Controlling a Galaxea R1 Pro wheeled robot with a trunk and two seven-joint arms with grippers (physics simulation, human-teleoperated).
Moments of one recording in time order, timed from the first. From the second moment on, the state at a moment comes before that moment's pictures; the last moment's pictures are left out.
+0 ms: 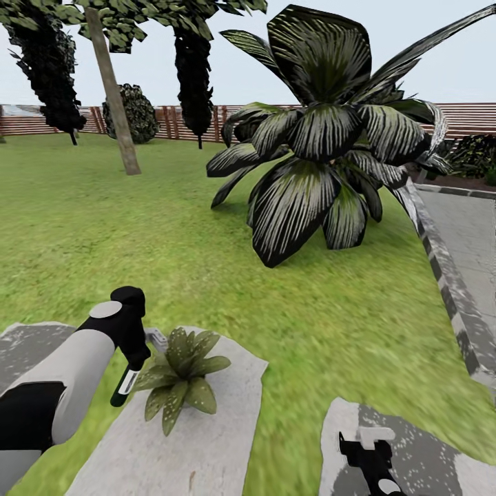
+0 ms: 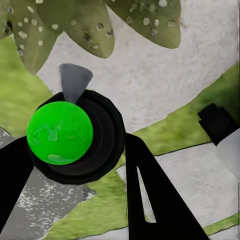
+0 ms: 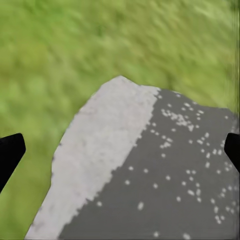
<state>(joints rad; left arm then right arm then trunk) -1.09 0.11 -0.01 -0.50 -1.57 0.73 -1.56 -0.49 -0.09 0.25 -0.15 -0.19 -0.39 -0.17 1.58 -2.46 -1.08</state>
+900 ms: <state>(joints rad) -1.08 0.11 -0.01 -0.50 -1.57 0.73 -1.56 -0.49 -0.09 0.25 -0.15 -0.19 -0.39 -0.17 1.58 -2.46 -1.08</state>
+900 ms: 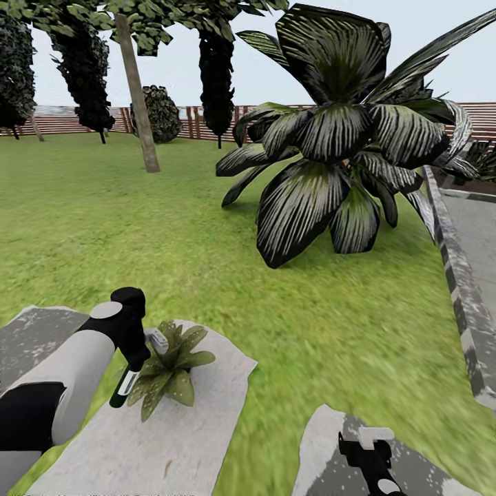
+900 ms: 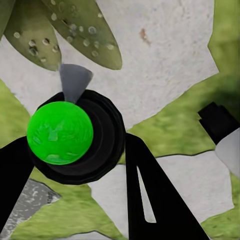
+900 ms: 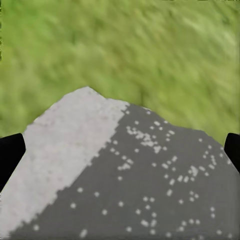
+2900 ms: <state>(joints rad) -1.07 0.11 -0.01 -0.50 -1.57 0.84 -1.56 -0.49 -0.09 0.25 -0.15 -0.19 -0.38 -0.17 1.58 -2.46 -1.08</state>
